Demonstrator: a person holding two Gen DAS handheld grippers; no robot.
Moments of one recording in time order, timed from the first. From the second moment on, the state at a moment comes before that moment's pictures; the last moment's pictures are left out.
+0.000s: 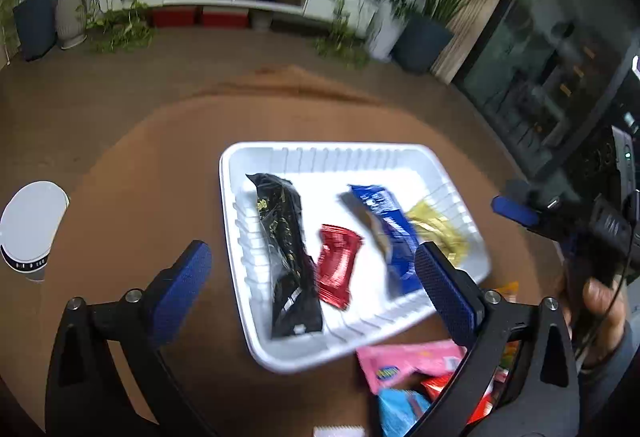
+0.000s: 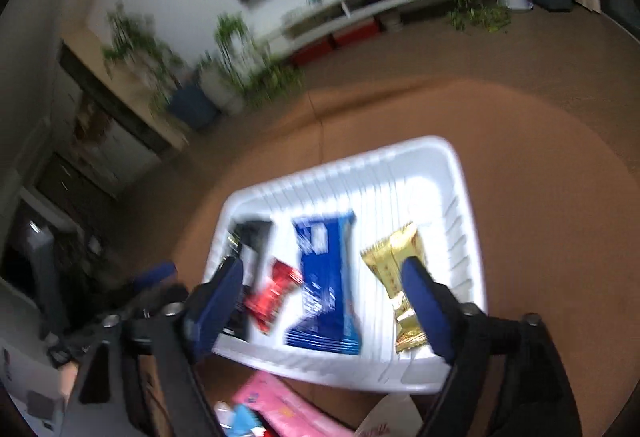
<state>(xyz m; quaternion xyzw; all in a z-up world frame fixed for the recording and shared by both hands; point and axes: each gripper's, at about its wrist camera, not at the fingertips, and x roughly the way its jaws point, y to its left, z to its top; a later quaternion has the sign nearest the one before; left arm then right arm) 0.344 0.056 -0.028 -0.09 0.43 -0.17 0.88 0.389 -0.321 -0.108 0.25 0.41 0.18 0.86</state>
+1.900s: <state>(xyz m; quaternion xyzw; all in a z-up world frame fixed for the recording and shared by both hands) 0.193 0.033 -0.118 0.13 0.56 -0.17 0.80 0.184 -0.385 -0.153 0.21 0.46 0.09 0.86</state>
